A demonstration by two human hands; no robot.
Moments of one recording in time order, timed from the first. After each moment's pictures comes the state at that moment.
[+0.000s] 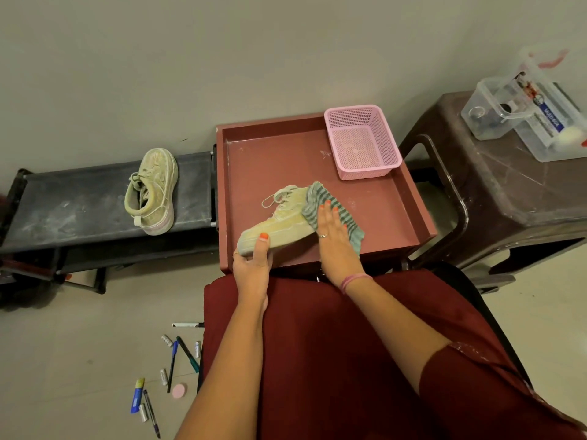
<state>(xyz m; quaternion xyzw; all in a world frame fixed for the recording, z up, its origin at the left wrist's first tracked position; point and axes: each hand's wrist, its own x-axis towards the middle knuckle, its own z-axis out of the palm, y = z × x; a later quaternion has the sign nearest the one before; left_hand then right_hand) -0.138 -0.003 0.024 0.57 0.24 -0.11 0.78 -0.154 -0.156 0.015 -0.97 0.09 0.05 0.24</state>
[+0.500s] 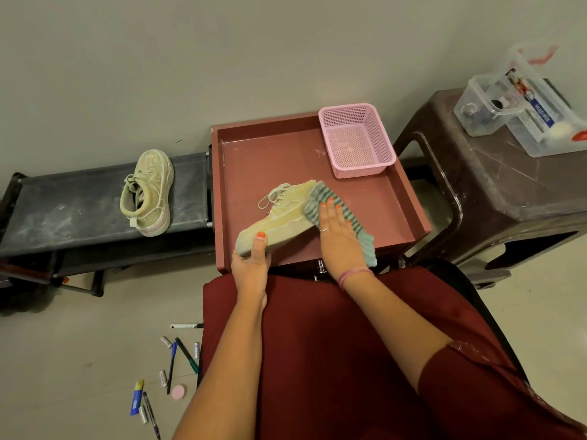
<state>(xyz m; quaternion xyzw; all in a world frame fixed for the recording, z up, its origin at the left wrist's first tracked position) -0.138 -0.008 0.020 0.58 0.23 -0.11 0.78 -0.150 -0.172 0.012 -0.97 0.12 0.04 0.19</state>
